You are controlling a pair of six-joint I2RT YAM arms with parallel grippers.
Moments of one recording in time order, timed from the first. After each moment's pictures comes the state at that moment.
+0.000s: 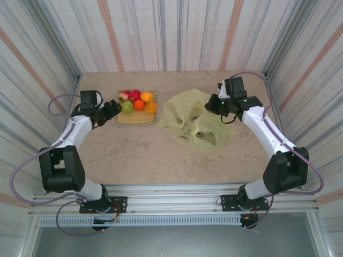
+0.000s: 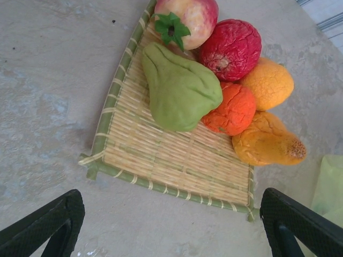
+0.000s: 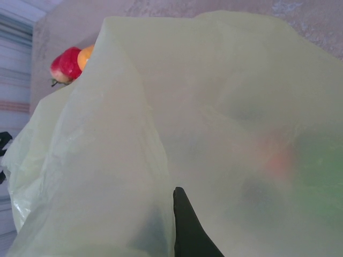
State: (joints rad) left arm 0.06 1.49 1.04 -0.40 0.29 -0.51; right arm 0.27 1.46 1.26 -0.62 -0.34 0.58
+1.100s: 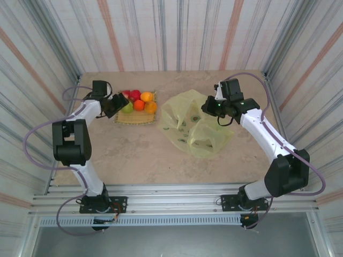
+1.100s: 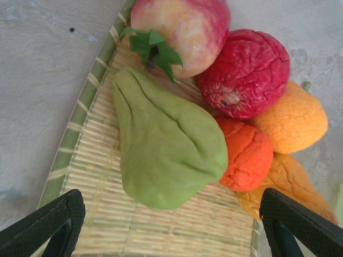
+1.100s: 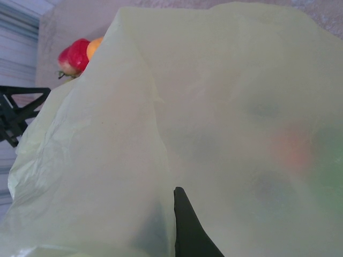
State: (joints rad) left arm 0.01 1.84 1.30 -0.41 0.29 -0.56; right arm 0.32 1.43 1.24 -0.61 -0.31 0.60
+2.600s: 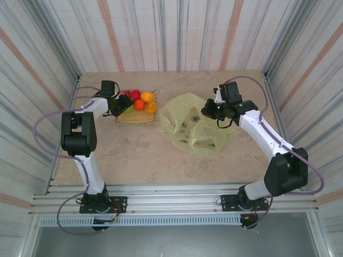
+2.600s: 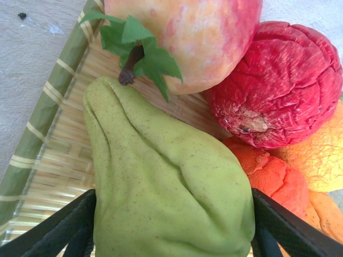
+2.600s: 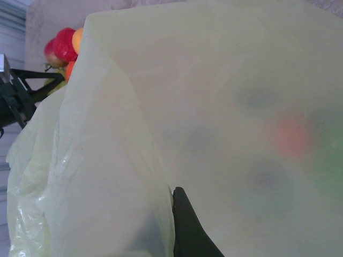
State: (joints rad) left arm -0.04 1.99 1.37 -0.37 0.26 -0.61; right arm 0.32 1.44 1.19 -0.59 -0.31 0.60
